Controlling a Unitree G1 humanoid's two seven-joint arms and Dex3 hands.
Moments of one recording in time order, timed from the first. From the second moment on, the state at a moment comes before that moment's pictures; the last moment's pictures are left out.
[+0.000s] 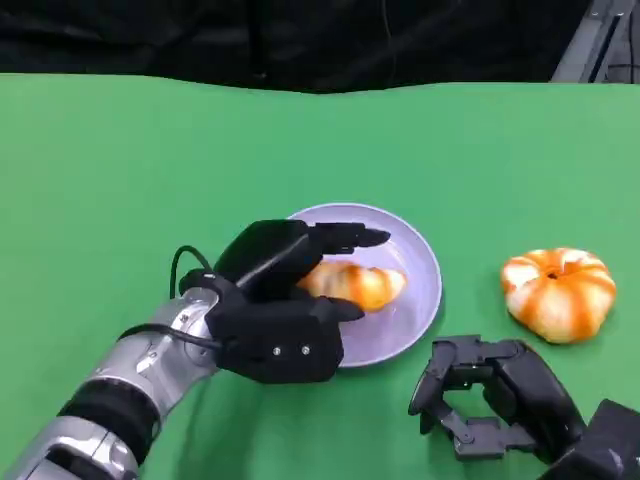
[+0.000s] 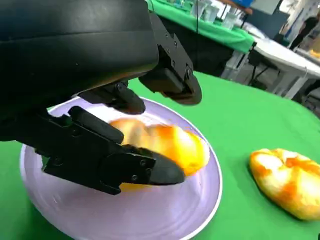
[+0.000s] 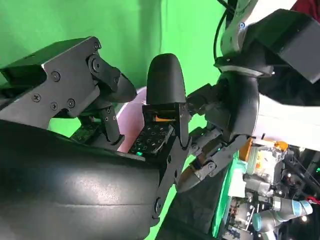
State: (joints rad) left arm -0.69 0.11 -0.44 0.98 0.58 -0.59 0.14; right arm -0.19 -0.01 0.08 0.80 0.05 -0.91 0.45
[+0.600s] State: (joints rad) left arm -0.67 0.15 -0.43 0.86 0.59 -0.52 0.11; right arm -0.19 -0.01 0.08 0.81 0.03 -0.92 0.44
